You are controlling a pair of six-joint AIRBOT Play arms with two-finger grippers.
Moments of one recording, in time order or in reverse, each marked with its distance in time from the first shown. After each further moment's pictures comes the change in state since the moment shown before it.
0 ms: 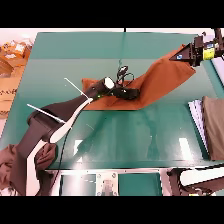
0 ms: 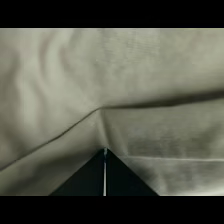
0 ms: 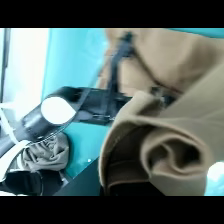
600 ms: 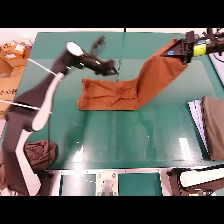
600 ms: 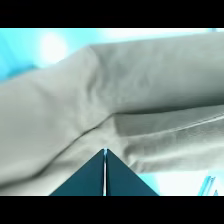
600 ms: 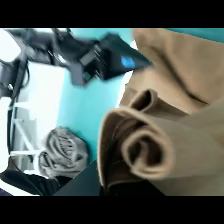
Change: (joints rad) left arm 0.361 0.067 0.304 0.026 -0.543 0.009; right arm 0.121 0.006 -0.011 0.056 -0.103 0.052
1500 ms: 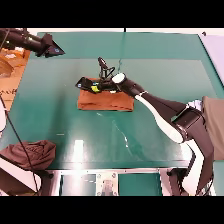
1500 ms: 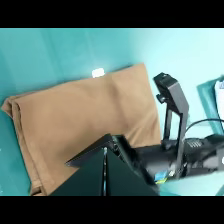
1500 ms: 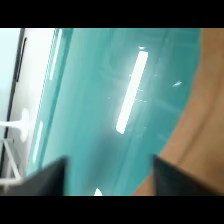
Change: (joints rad) left arm 0.410 0.198 0.022 0.051 -0.267 0.021; right arm 0.739 -0.394 -0.136 0.145 -0.971 -0.193
